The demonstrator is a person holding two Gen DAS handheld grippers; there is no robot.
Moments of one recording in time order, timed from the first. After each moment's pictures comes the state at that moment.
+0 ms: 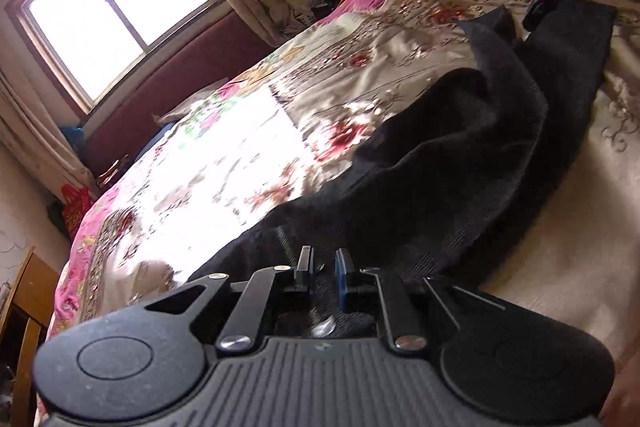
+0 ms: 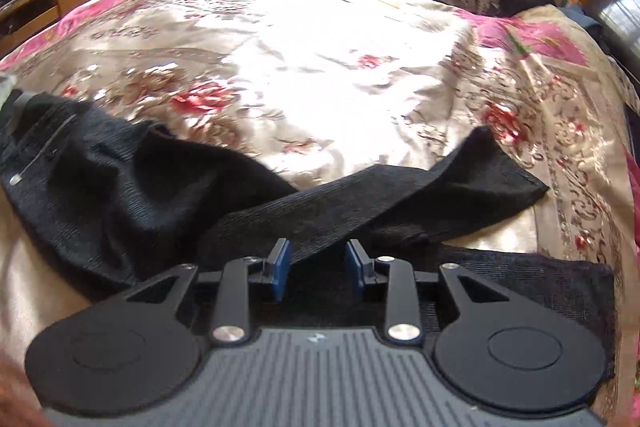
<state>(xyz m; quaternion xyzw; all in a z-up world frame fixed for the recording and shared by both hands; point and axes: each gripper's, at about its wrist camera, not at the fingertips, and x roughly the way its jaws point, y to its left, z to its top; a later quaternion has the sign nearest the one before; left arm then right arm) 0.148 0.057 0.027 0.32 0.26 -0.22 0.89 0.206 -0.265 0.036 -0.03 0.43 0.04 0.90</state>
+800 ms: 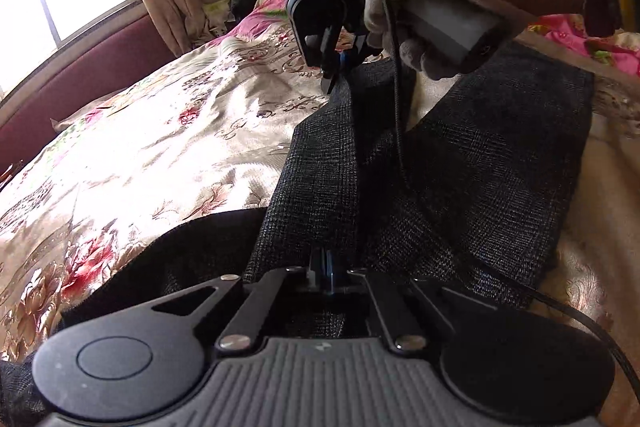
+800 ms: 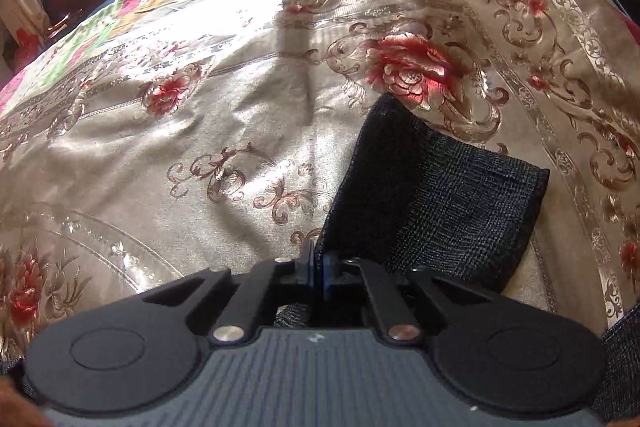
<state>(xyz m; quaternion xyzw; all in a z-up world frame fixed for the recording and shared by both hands) 0.214 -0.187 -0.037 0.23 0.29 -0.30 0.88 0.368 -0.386 -0.018 0.16 0.45 -0.08 0.87</state>
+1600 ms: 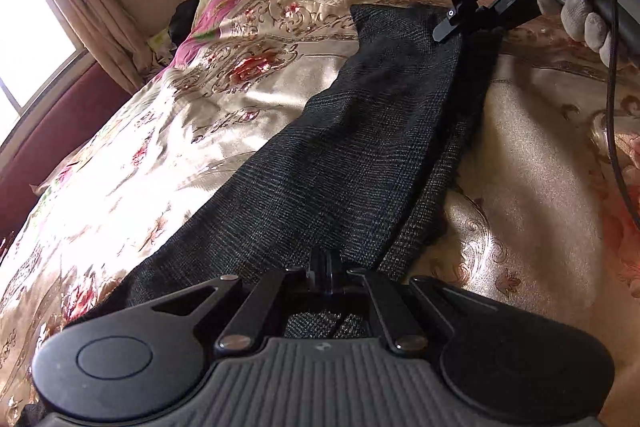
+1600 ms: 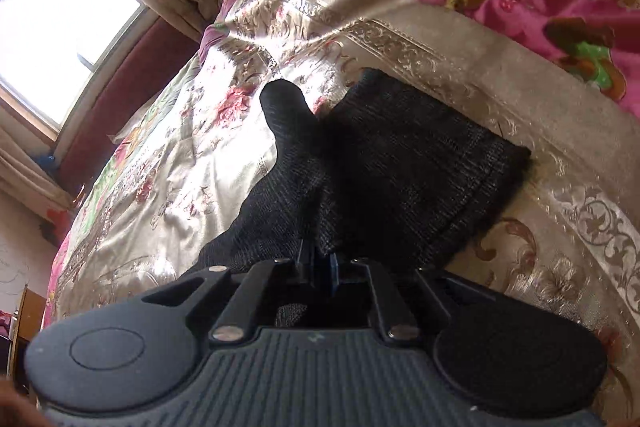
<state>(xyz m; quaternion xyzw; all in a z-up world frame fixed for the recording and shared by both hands) 0.143 -0.223 -0.040 0.34 0.26 -0.35 0.83 0.124 -0.523 -0.046 0.42 0.30 -0.12 0.85</state>
